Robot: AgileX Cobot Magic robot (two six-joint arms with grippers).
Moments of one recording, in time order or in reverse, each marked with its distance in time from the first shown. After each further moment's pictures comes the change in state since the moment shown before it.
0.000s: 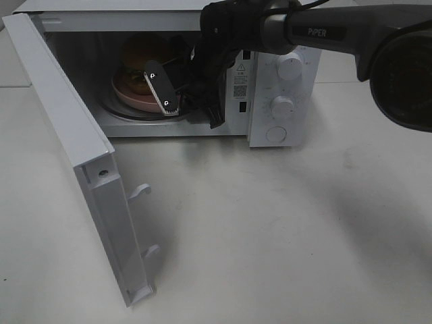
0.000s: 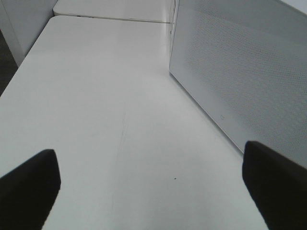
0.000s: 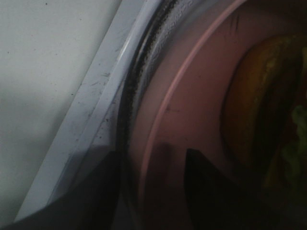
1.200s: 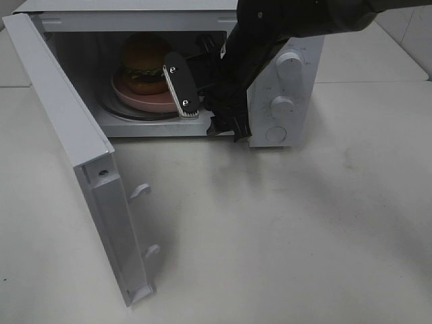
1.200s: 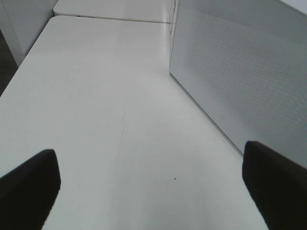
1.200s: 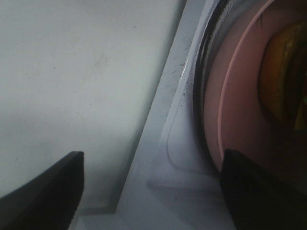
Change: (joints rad) left arm 0.000 0.000 0.000 0.000 0.000 0.000; right arm 0.009 -0.360 0.508 0.025 -0.095 0.118
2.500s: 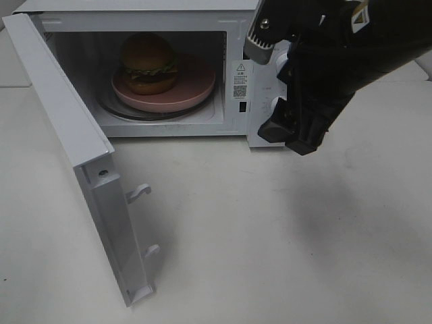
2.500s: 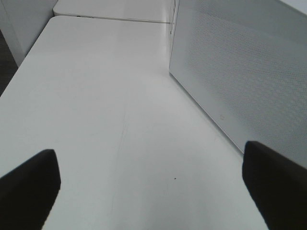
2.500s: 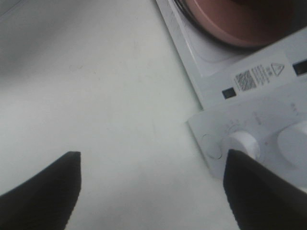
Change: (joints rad) left arm 0.000 0.000 0.000 0.000 0.000 0.000; right arm 0.000 -0.646 0.530 0.000 0.030 0.757
